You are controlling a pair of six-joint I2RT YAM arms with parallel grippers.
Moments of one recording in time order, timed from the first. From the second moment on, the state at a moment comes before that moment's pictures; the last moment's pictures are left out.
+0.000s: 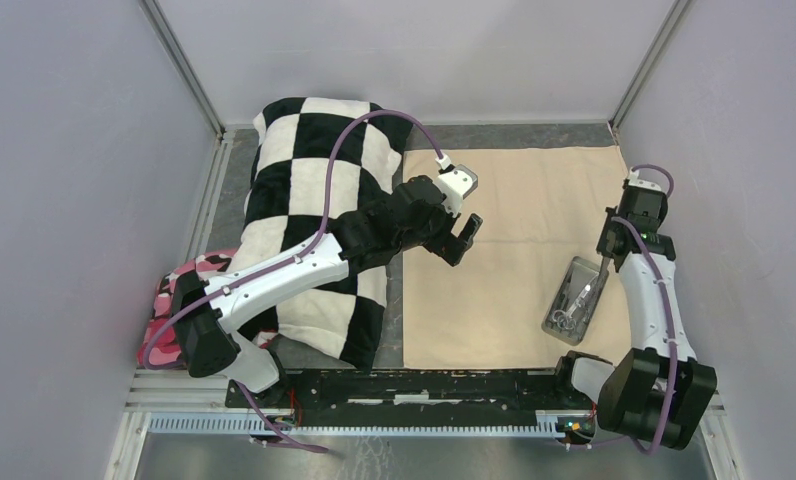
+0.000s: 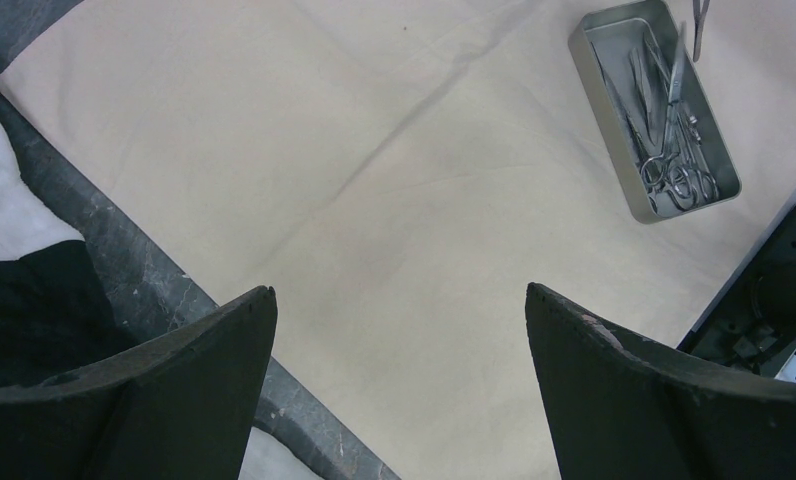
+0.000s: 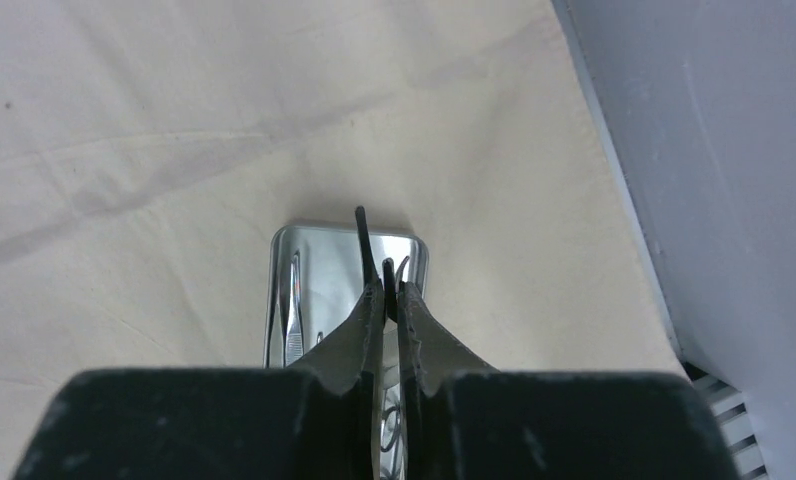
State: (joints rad) left arm -1.02 1.51 1.40 -0.41 -0.15 -0.13; right arm -0.28 1.13 0.85 -0.58 0.19 0.03
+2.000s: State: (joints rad) left arm -1.00 1.49 1.45 -0.49 -0.73 -0.16; right arm 0.56 1.98 1.24 -0.76 -0.81 -0.43
